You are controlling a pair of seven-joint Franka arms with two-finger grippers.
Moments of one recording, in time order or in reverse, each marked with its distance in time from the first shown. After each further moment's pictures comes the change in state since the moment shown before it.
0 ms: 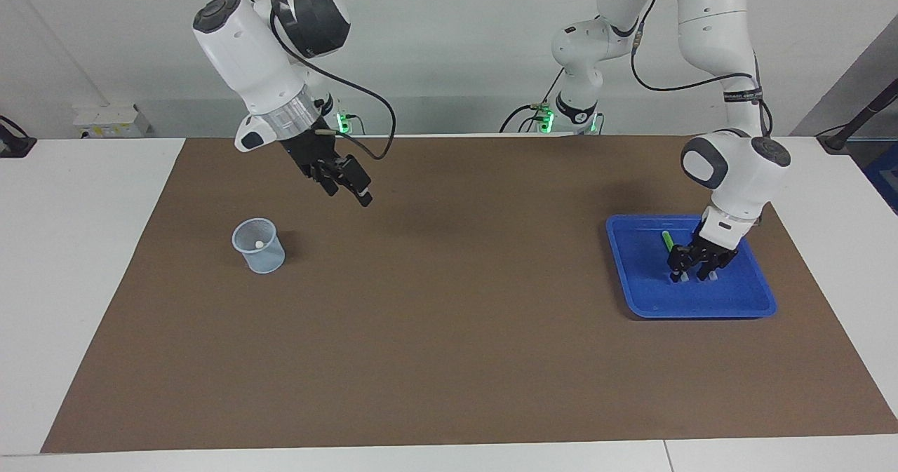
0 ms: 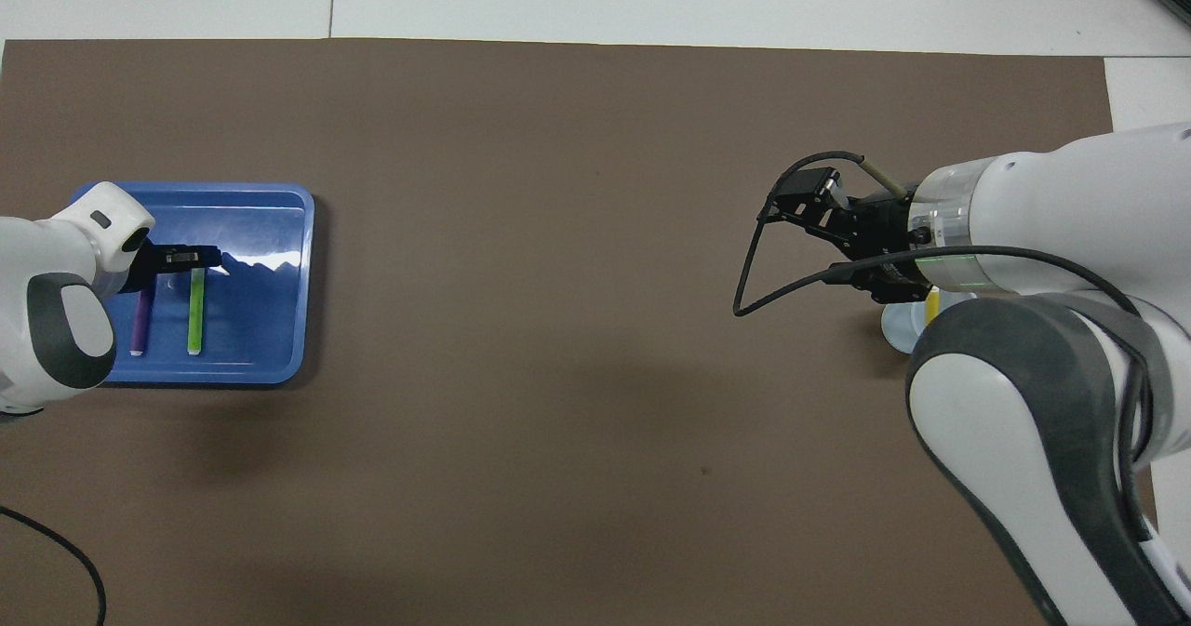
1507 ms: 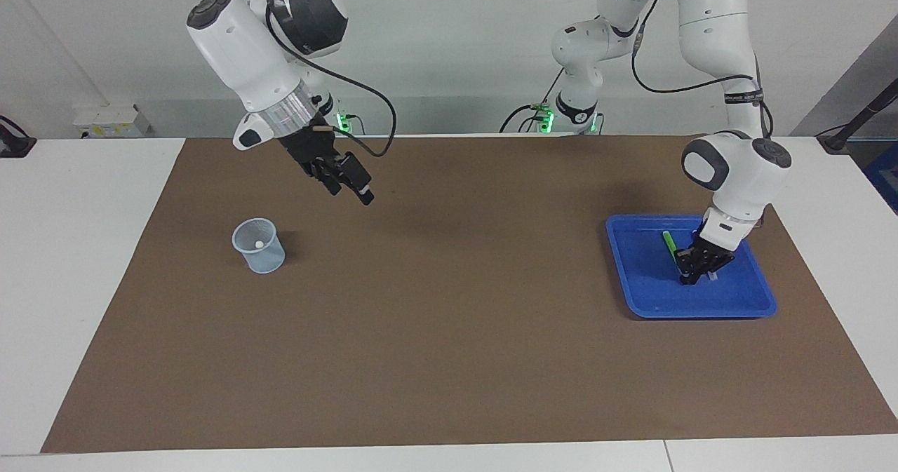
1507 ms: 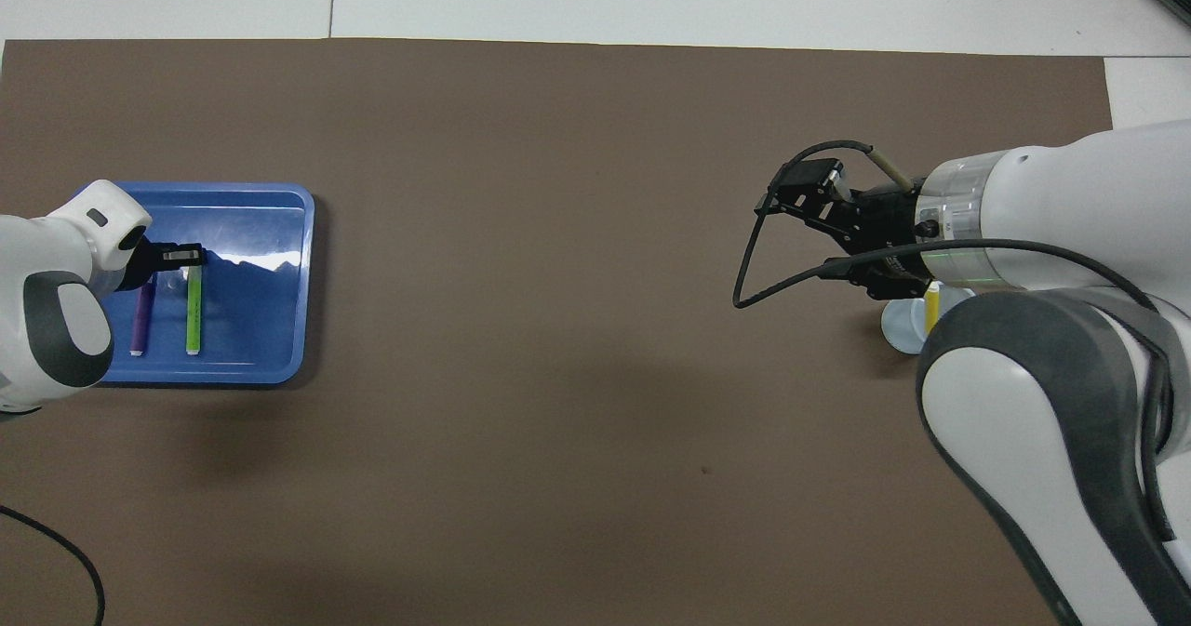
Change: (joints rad) left arm 0.000 0.001 0.002 0.006 0.001 0.001 0.005; right arm -0.001 0.000 -0.001 0.011 0.042 0.001 0.001
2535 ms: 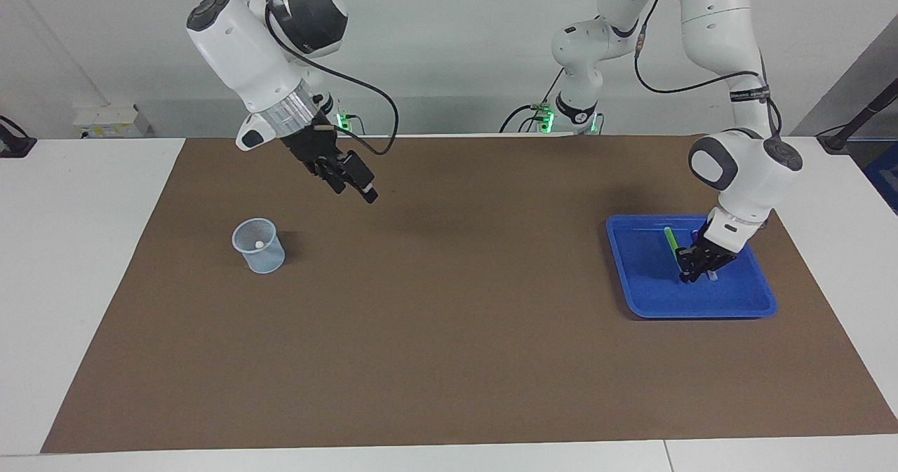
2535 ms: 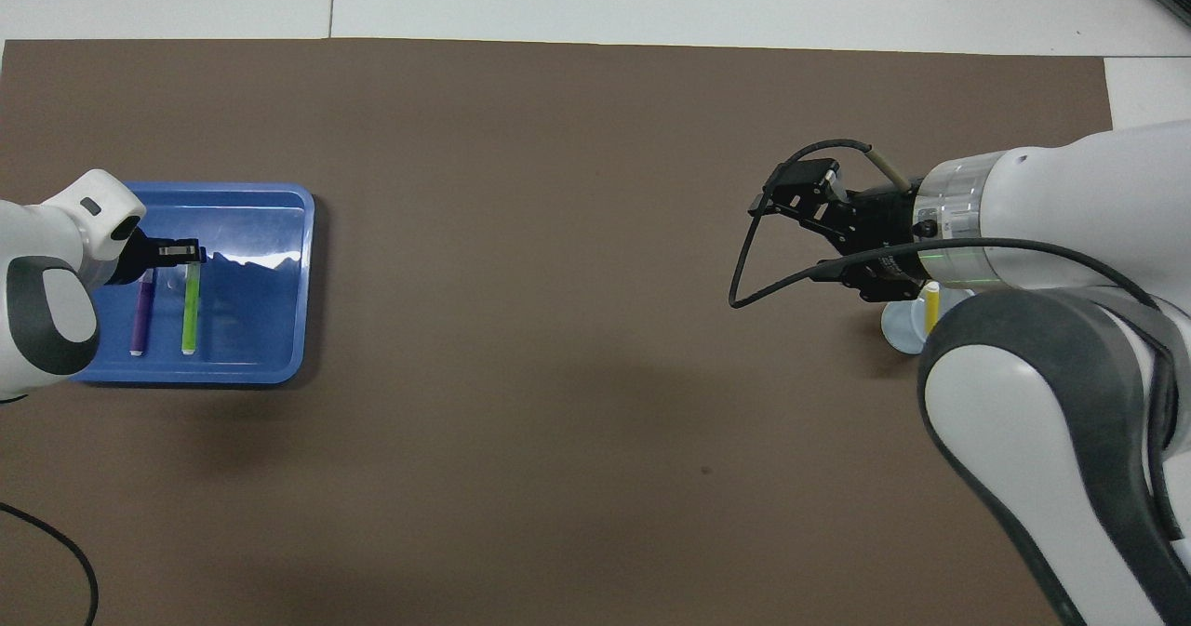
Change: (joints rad) left arm 0.000 -0.003 0.000 0.073 0.000 -0.155 0.000; right arm 0.001 0.000 0.001 0.000 0.033 -0.003 0.000
